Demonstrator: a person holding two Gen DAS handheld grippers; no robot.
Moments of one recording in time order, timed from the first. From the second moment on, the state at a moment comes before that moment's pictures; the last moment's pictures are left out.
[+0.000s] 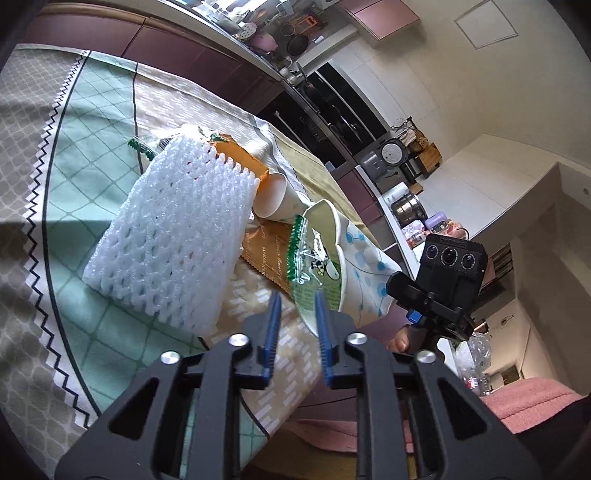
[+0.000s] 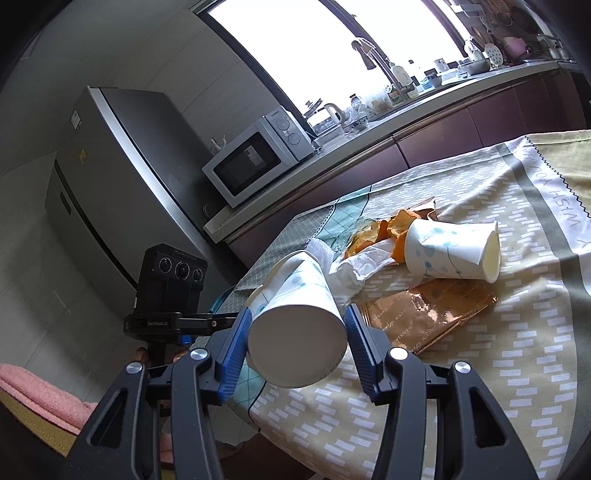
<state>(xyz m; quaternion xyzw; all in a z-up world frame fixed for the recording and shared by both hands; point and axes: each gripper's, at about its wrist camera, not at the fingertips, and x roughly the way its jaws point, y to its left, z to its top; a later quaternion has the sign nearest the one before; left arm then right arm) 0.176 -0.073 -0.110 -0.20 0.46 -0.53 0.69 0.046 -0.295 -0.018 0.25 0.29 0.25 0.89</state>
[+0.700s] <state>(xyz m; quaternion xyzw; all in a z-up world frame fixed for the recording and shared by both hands) 0.166 -0.040 -0.073 -0.15 0.39 -0.42 0.80 0.050 -0.302 -0.005 0.25 0.28 0.23 0.90</state>
